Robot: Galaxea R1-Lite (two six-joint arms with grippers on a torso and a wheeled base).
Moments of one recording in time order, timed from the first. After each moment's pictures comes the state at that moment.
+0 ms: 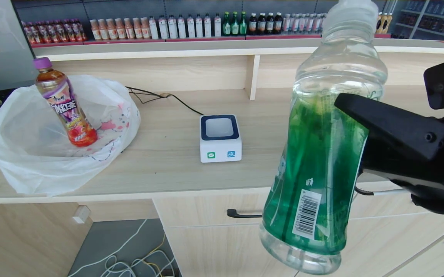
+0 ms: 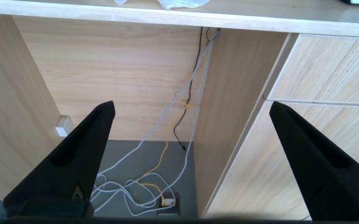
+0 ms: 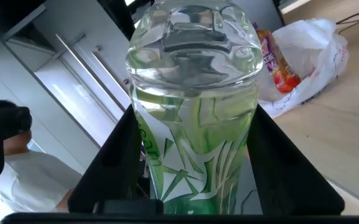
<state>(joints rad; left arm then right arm) 0.00 0.00 0.00 0.00 0.00 0.00 0.63 1.47 -0.53 -1.47 0.57 0.85</state>
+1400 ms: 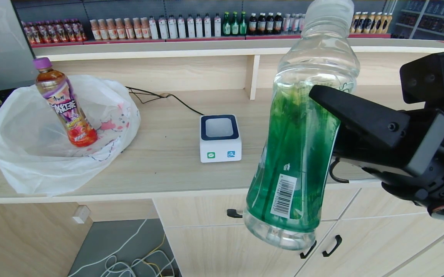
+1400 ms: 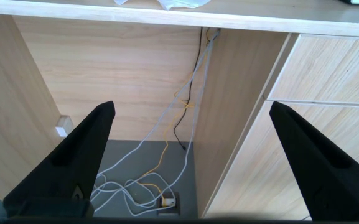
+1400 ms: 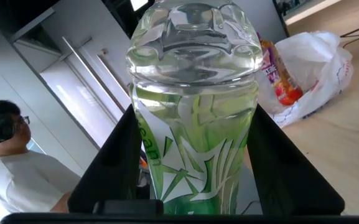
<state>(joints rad) 0.00 0.00 0.00 0.00 0.00 0.00 0.64 1.57 -0.59 -1.57 0.57 0.85</state>
